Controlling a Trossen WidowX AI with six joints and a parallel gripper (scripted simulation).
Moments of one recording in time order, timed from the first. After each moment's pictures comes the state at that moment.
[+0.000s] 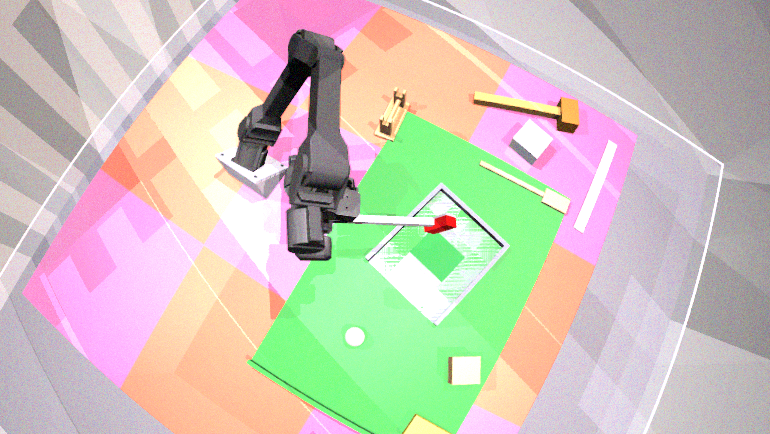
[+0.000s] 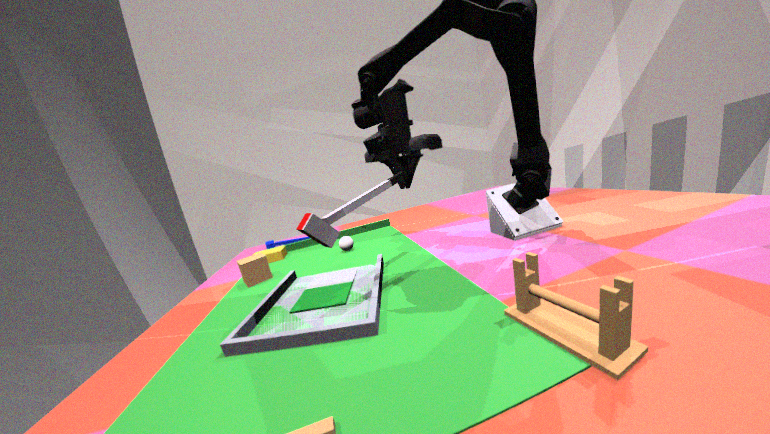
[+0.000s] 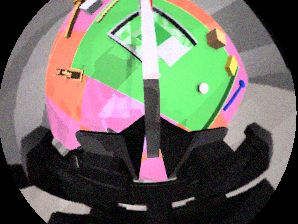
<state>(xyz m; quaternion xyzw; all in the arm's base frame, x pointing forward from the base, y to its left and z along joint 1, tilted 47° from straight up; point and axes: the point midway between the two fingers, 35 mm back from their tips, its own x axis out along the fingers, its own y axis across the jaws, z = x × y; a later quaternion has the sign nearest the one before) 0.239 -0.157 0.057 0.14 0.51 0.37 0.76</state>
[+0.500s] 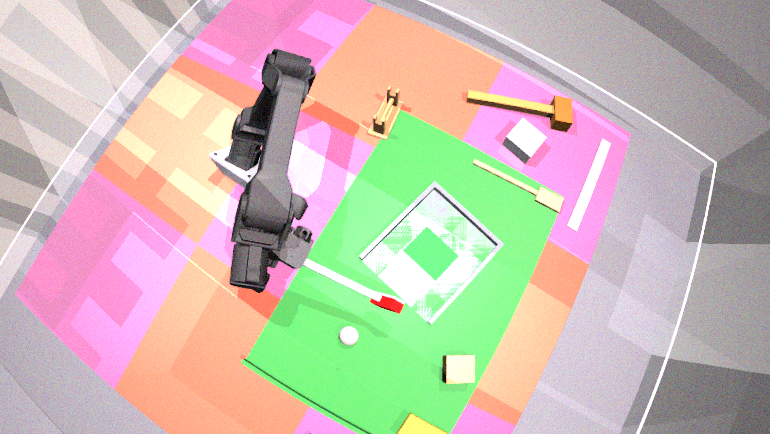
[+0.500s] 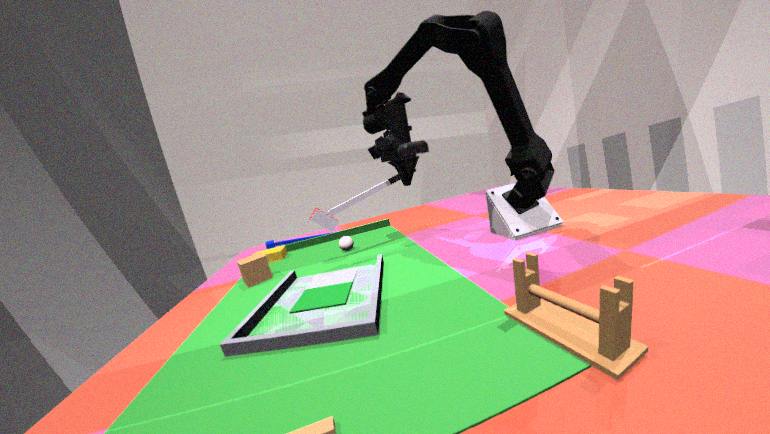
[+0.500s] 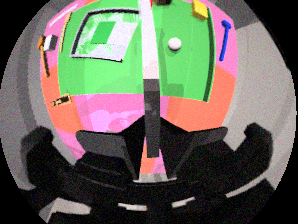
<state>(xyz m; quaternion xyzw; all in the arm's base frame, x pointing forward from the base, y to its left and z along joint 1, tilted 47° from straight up) 0.200 -0.212 -0.008 0.29 0.60 0.25 0.70</state>
